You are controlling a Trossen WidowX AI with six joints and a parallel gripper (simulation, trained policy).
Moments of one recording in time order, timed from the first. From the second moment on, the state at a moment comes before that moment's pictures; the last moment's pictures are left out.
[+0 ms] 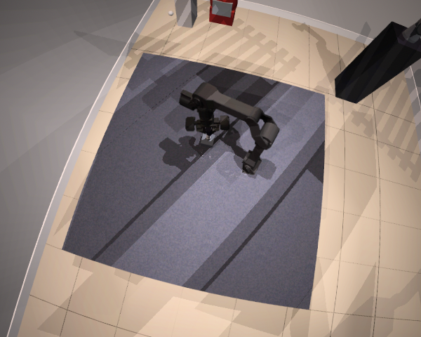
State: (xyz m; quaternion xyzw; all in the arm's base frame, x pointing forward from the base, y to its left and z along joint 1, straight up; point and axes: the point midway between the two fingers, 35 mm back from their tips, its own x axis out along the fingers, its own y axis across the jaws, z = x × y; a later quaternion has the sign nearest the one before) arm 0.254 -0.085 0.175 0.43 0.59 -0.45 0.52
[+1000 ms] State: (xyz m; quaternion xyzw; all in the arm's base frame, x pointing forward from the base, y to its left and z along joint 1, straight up) arm 0.257 -0.090 0.121 0.44 0.59 -0.45 0.50
